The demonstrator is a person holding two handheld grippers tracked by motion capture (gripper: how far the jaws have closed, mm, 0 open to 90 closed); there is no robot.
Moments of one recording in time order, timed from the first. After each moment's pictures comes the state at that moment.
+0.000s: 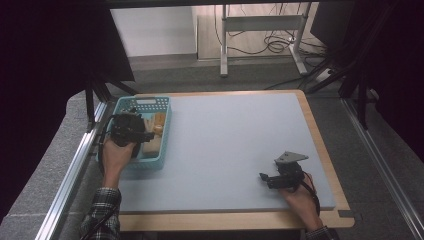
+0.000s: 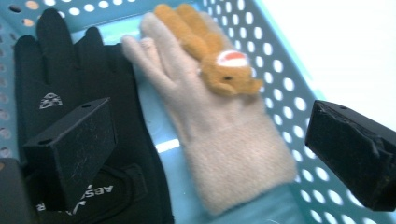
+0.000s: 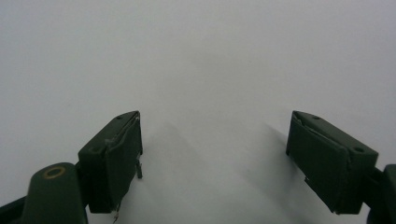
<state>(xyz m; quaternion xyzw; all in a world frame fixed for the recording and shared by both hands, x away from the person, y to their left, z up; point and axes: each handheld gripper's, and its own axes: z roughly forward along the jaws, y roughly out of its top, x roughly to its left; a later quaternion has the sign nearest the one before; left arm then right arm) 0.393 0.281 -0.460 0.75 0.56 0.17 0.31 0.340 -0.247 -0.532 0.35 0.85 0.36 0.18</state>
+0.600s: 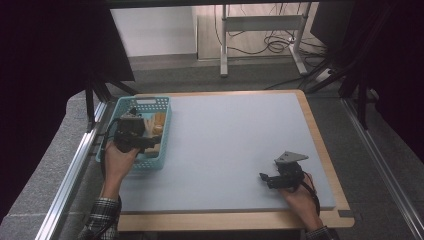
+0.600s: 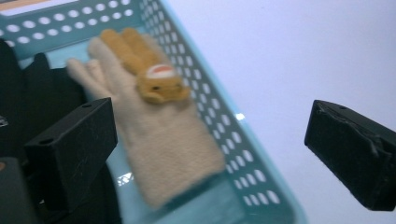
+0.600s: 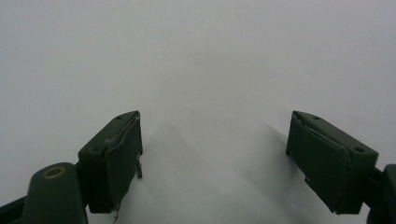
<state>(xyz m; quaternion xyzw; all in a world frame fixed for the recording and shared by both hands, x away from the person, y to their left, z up) 0.366 0.258 -0.444 0.76 0.51 0.16 0.36 0.340 -0.247 -0.532 0.35 0.85 0.36 0.18</state>
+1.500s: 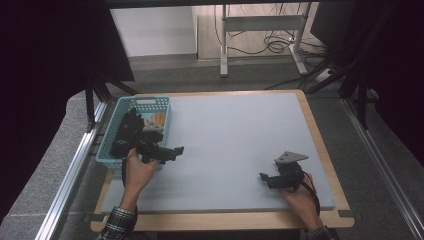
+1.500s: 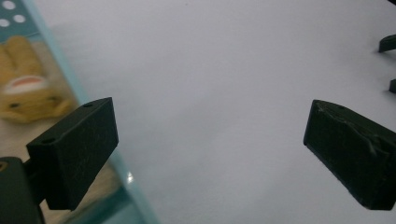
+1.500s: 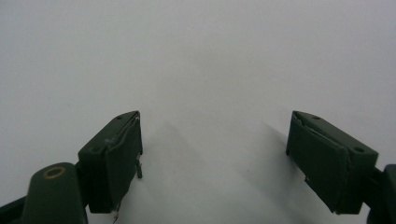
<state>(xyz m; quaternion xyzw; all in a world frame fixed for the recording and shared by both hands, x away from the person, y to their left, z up) 0.348 0.197 -0.456 0.78 0.46 0.13 0.39 0.340 -0.247 -0.532 0.35 0.85 0.36 0.18</state>
